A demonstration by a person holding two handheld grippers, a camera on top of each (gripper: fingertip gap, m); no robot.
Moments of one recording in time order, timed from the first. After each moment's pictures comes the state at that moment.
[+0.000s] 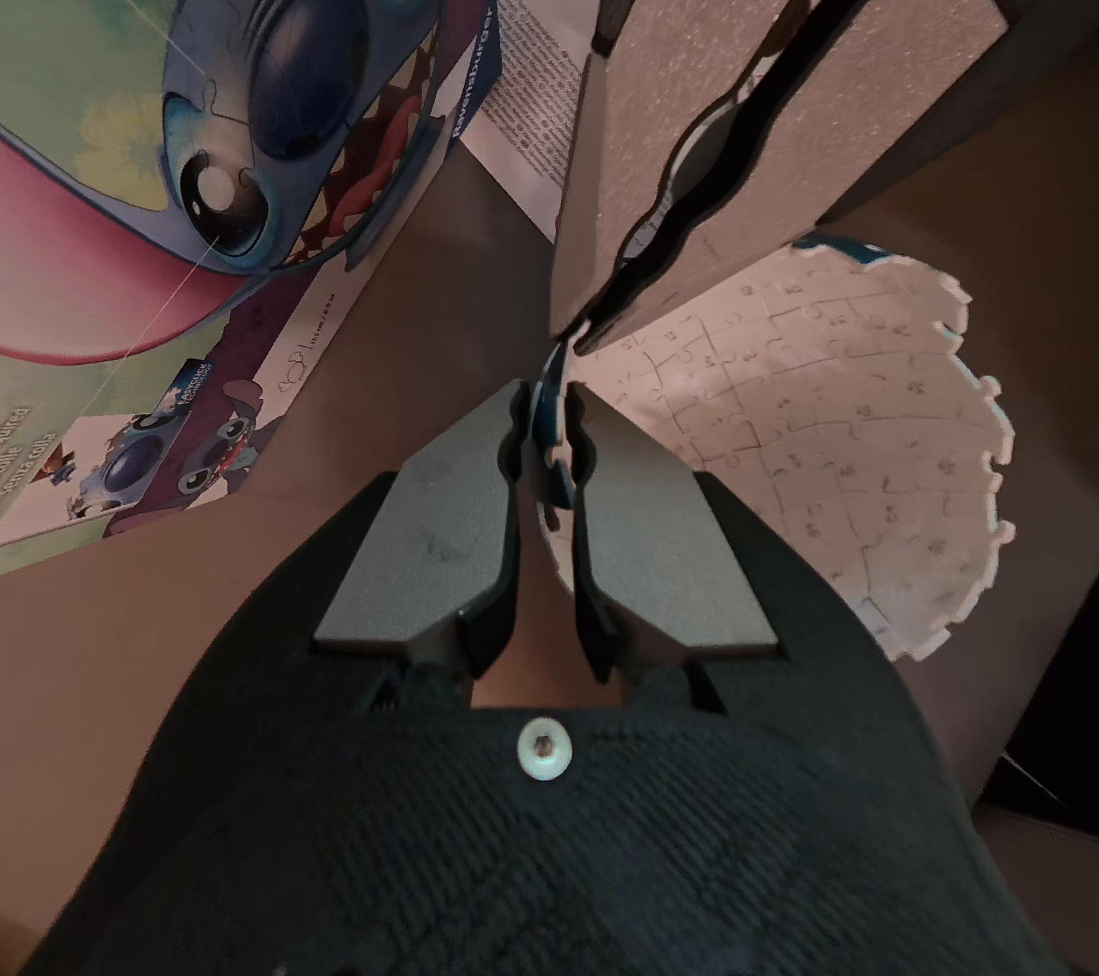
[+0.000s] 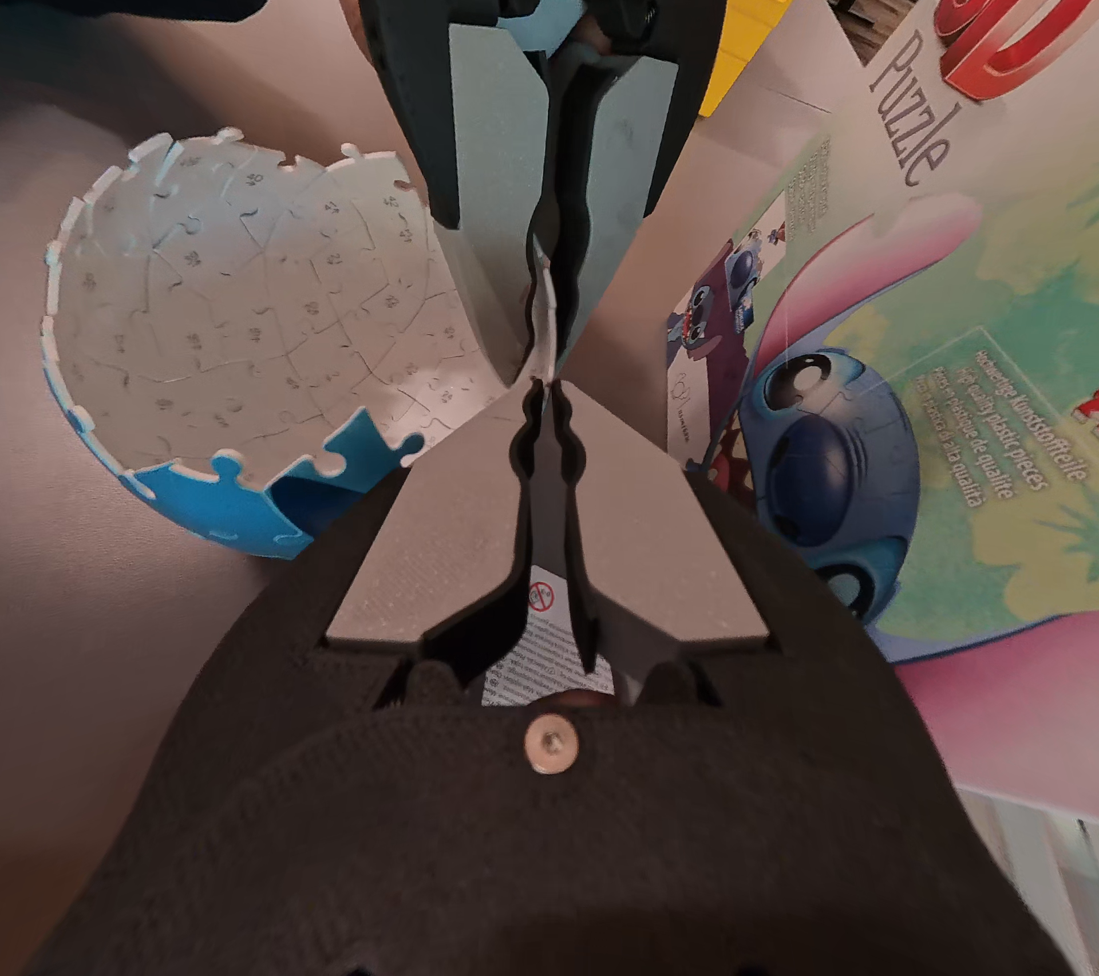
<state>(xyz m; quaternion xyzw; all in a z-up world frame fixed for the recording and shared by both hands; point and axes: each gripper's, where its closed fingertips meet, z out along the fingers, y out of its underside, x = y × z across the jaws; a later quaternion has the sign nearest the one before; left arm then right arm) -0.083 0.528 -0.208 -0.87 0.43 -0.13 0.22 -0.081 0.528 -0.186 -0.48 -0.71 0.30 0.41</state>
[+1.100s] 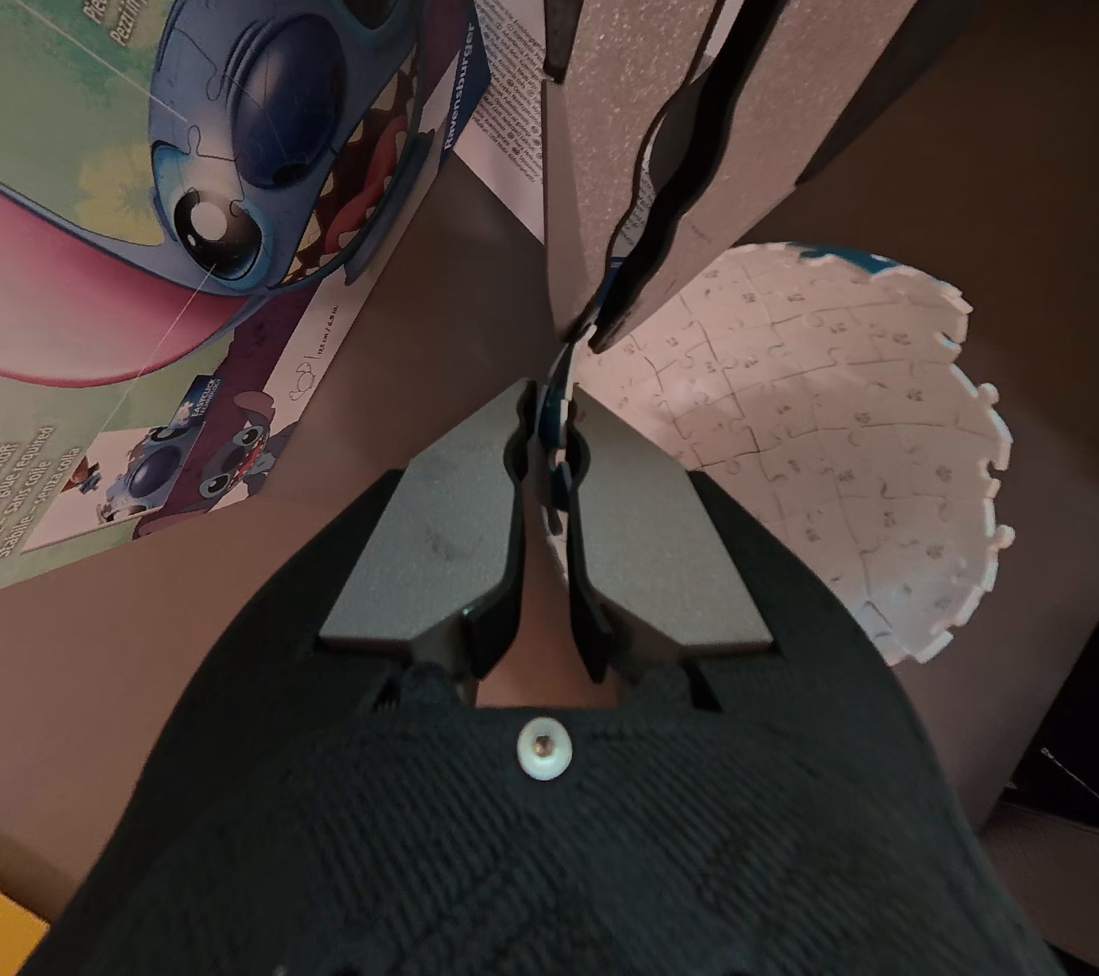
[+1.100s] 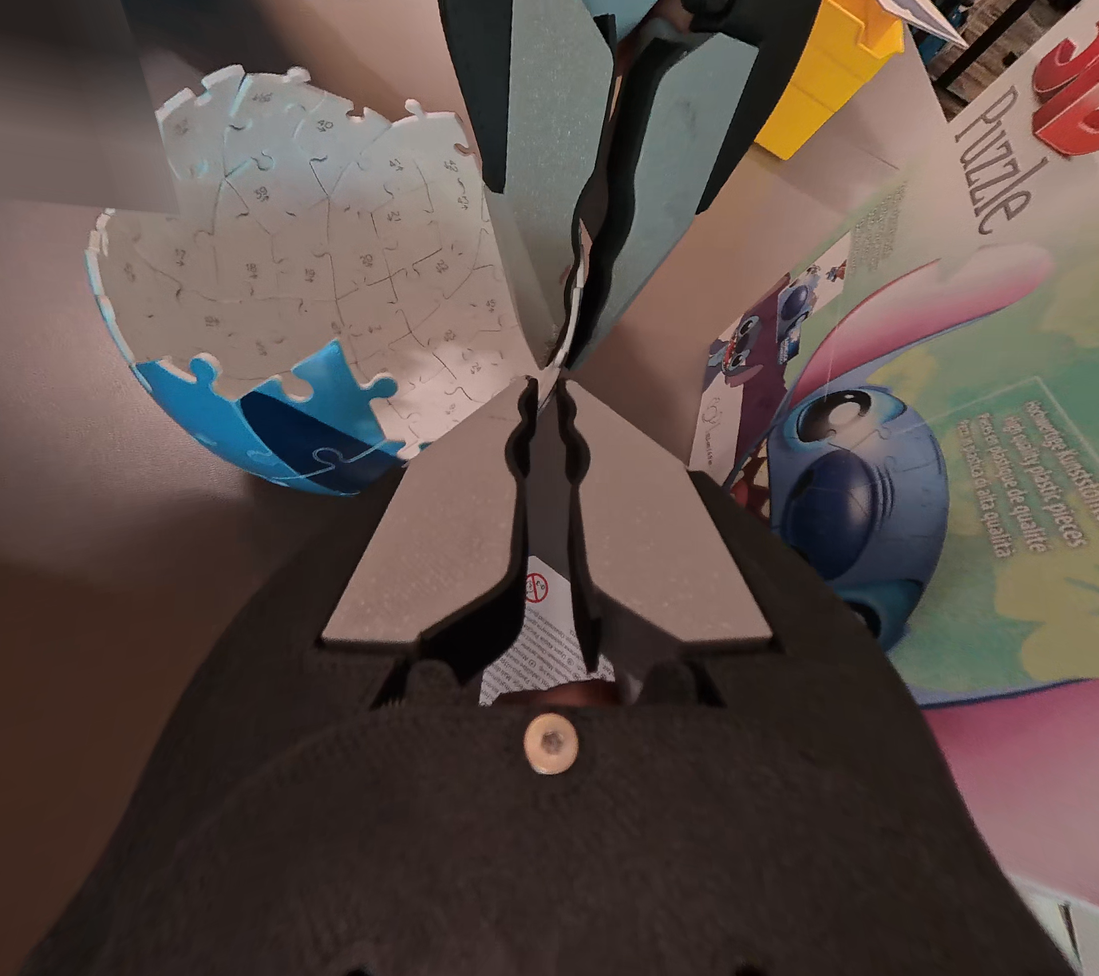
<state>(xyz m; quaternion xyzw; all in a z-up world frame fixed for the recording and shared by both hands) -0.080 0.524 -0.203 -0.86 0.45 -0.10 0.23 -0.073 0.520 -0.190 -0.41 -0.76 0.32 0.39</state>
